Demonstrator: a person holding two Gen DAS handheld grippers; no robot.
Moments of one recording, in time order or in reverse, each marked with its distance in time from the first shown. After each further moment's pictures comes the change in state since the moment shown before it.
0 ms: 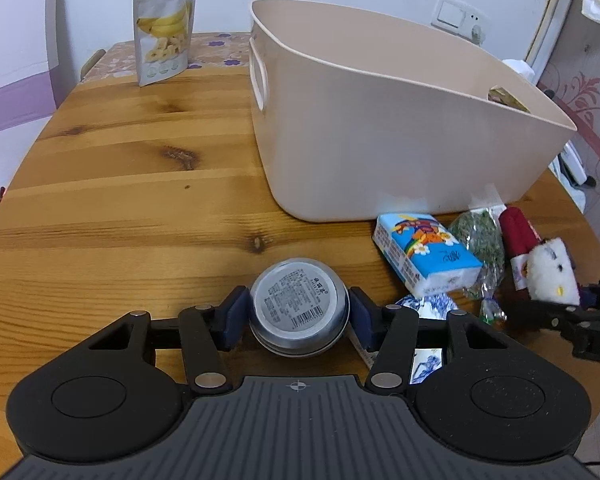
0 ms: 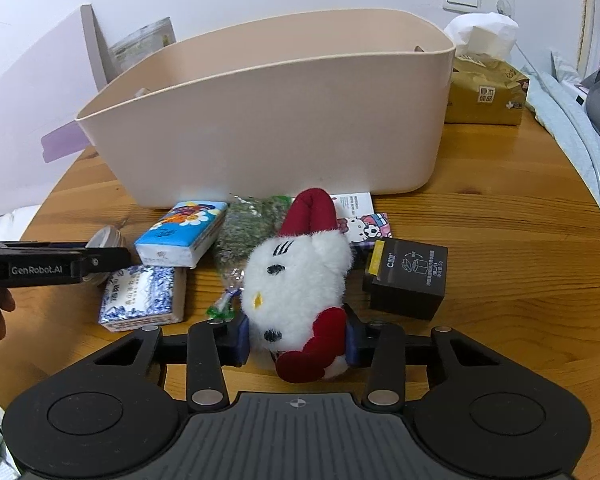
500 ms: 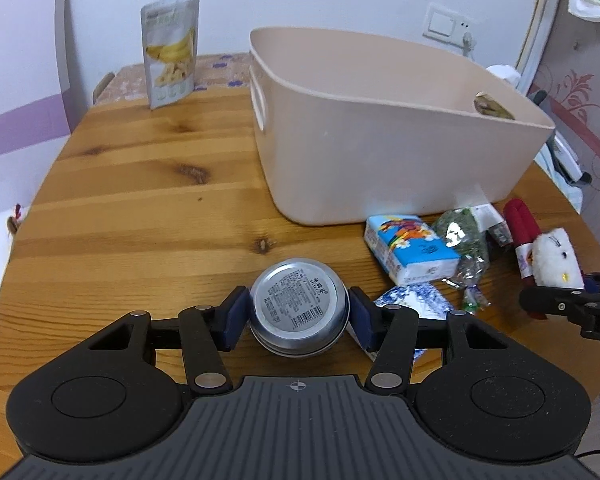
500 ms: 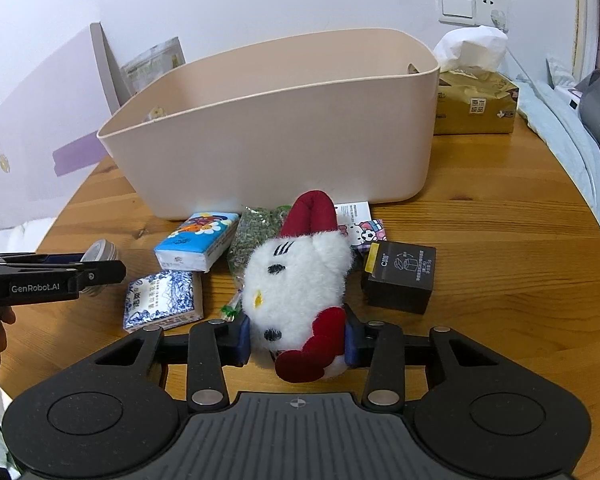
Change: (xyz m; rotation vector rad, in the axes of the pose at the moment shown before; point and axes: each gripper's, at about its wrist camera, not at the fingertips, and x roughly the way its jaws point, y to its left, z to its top) left arm -0.034 -0.007 -0.008 0.034 -0.053 0.025; right arm -0.023 -0.003 -0.006 0.023 -0.040 0.028
